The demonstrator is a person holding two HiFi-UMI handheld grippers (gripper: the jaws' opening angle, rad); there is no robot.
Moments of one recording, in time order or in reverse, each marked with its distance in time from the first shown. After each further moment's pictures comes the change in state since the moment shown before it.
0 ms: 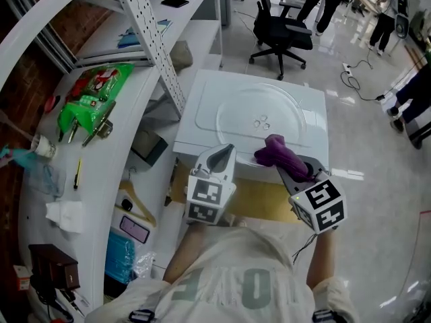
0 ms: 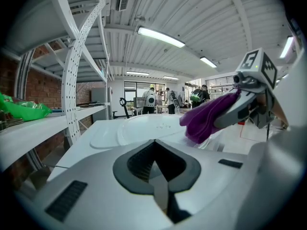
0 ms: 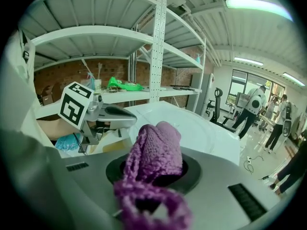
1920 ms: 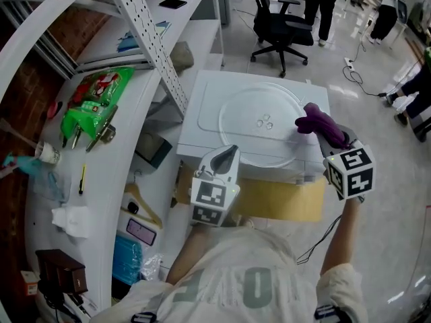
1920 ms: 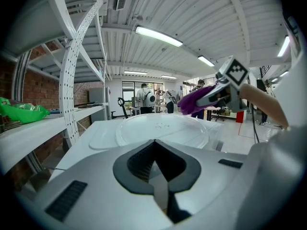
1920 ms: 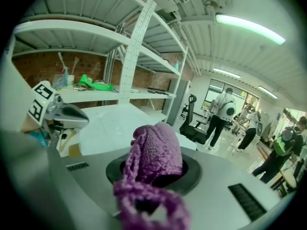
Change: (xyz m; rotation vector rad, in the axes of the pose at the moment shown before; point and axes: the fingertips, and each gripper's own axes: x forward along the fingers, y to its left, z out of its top) left arm -0.001 -0.002 -0.001 0.020 0.010 -0.018; right arm -0.022 -0.124 0.008 0.008 -0.020 -0.290
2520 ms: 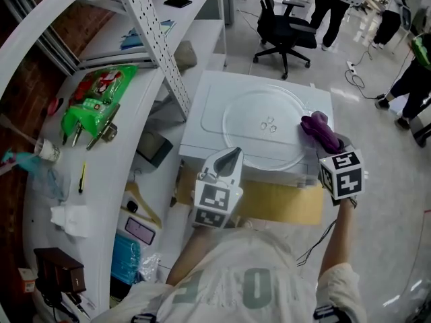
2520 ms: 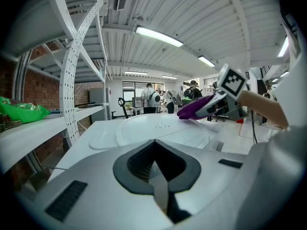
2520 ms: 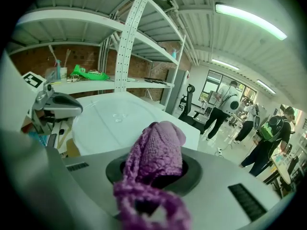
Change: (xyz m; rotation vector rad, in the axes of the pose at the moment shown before) left arm 0.000 0.001 0.000 0.000 -0.007 0.005; right arm 0.023 0.007 -0.028 0.018 0.113 -0.034
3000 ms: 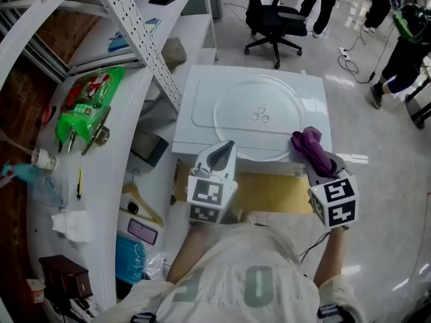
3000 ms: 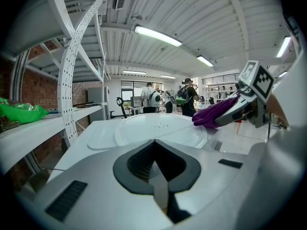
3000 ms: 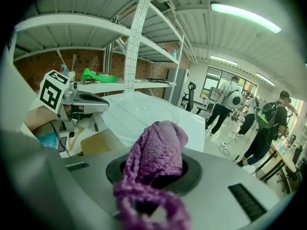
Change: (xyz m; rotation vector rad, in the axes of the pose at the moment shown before) left arm 0.000 -0.001 0.001 0.006 0.007 -0.017; right arm -0.051 0.057 -0.033 0.068 0.000 0.046
